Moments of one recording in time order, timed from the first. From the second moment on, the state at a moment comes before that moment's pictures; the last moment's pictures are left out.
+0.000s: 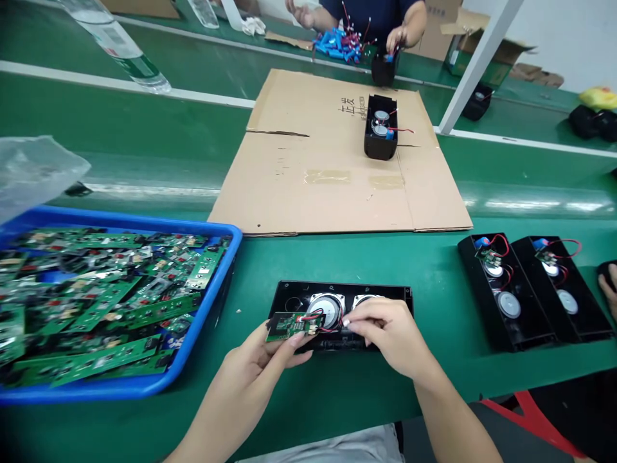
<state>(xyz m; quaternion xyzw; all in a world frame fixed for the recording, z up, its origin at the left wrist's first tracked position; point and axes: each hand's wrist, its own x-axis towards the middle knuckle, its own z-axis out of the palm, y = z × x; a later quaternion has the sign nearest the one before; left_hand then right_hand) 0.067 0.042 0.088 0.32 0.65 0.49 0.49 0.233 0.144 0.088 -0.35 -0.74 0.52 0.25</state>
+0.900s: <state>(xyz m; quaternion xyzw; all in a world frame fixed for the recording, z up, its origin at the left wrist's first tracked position) 0.078 0.048 0.084 0.45 0.67 0.45 0.38 0.213 0.114 0.078 -0.27 -0.93 0.07 0.23</state>
